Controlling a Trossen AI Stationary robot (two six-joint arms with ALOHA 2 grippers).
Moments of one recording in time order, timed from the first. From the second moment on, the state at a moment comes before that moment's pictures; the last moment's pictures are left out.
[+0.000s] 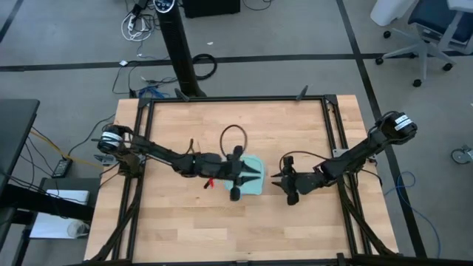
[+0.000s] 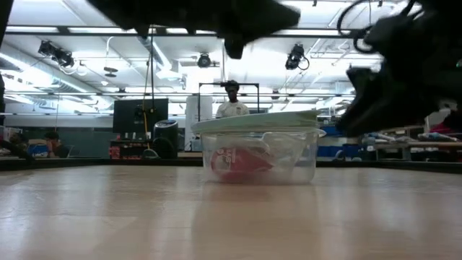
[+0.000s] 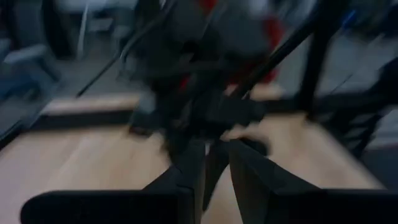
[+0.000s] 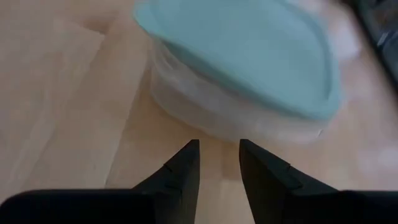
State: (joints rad) left arm -0.18 1.74 0.97 0.66 -0.12 0.02; right arm 0.48 1.33 0.43 0.19 0.55 -0.09
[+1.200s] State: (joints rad) left arm -0.07 1.59 0.56 0.93 -0.34 -0.31; right arm 0.70 1.70 0.75 0.20 0.92 -0.54
